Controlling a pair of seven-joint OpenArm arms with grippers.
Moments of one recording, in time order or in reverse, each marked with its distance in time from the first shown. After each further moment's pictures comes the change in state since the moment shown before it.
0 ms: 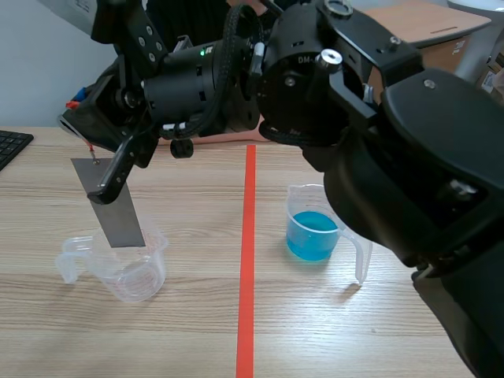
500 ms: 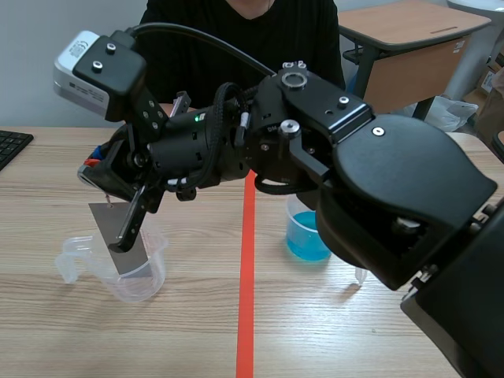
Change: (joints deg) left arm 0.0 0.0 0.0 0.0 0.0 0.0 0.0; right arm 0.0 0.0 -4.8 -10.1 -7.9 0.0 9.2
